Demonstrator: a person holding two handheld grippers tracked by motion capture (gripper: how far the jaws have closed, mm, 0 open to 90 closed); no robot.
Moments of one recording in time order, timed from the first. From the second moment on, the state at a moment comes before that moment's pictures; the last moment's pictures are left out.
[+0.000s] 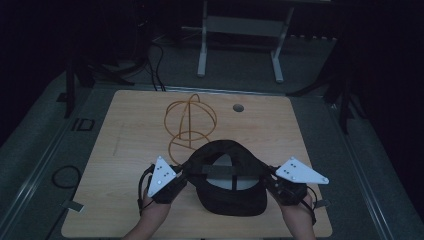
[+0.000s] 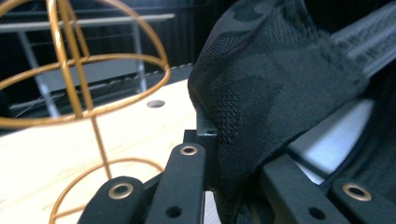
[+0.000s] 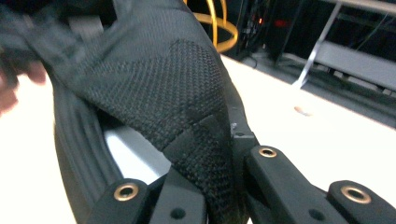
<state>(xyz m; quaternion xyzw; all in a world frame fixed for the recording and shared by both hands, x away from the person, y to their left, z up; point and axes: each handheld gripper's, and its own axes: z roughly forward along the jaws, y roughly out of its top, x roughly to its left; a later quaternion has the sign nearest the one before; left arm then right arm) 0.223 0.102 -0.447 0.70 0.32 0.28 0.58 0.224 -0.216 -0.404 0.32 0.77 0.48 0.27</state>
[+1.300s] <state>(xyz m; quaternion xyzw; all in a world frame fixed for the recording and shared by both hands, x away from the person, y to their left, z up) 0.225 0.062 -0.393 0.69 0.27 0.27 0.62 0.181 -0.261 -0.446 0.28 0.78 0.53 0.16</state>
